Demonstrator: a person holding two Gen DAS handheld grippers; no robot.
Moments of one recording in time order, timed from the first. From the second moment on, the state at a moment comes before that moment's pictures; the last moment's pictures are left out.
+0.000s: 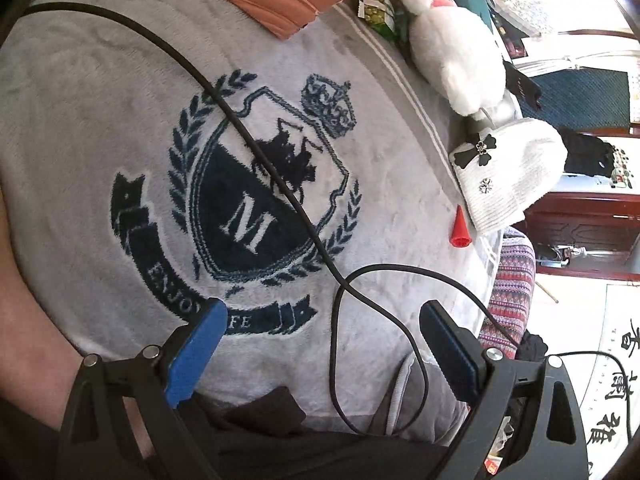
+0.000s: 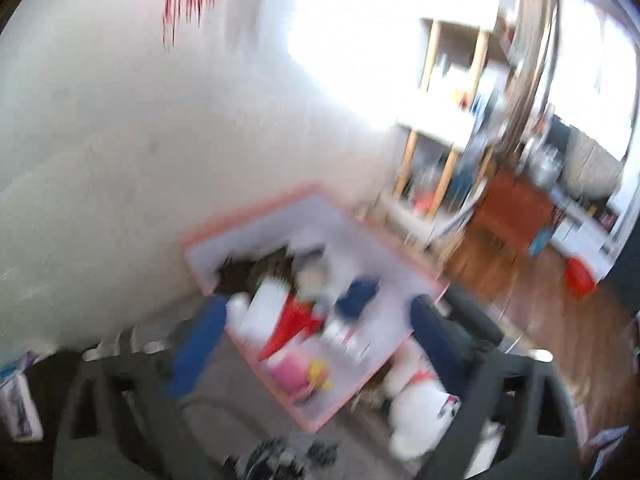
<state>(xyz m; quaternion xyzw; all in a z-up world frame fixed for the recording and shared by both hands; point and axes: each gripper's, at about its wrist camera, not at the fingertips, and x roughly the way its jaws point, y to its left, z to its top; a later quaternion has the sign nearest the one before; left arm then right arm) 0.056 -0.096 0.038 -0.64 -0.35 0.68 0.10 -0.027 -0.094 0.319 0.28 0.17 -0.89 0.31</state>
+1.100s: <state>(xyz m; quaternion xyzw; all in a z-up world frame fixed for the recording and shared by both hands) -0.039 0.161 0.031 -0.56 0.01 0.81 0.16 0.038 0.353 0.066 0.41 -0.60 -0.69 0.04</state>
